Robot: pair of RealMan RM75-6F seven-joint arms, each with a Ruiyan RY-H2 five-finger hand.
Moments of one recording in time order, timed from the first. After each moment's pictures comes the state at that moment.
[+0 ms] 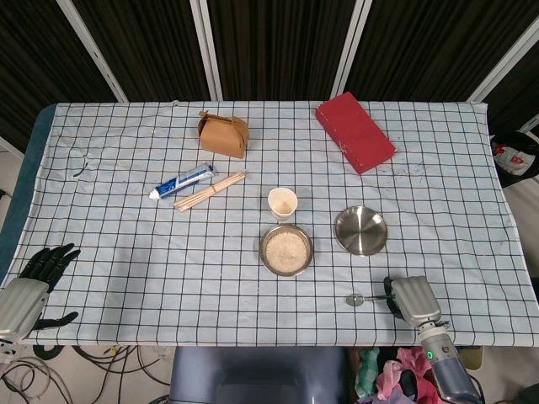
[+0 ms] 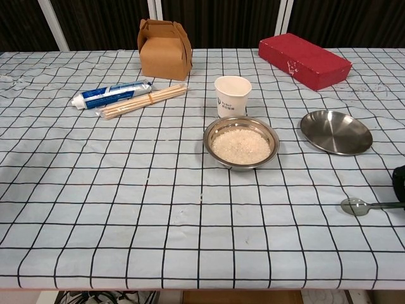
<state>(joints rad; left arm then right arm) -0.15 -1.05 0.09 -1.57 1.68 1.43 -0.17 0.27 -1.44 0.00 -1.45 -1.38 1.18 -0.38</state>
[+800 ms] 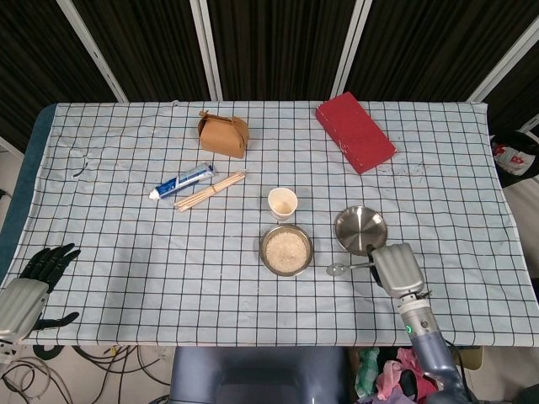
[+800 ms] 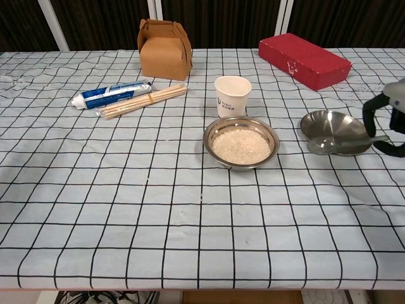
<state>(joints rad) -0.15 -1.05 0.09 -1.58 1.69 1.44 -0.18 0.40 -1.41 0.17 -1.74 -1.23 1.21 -0.80</state>
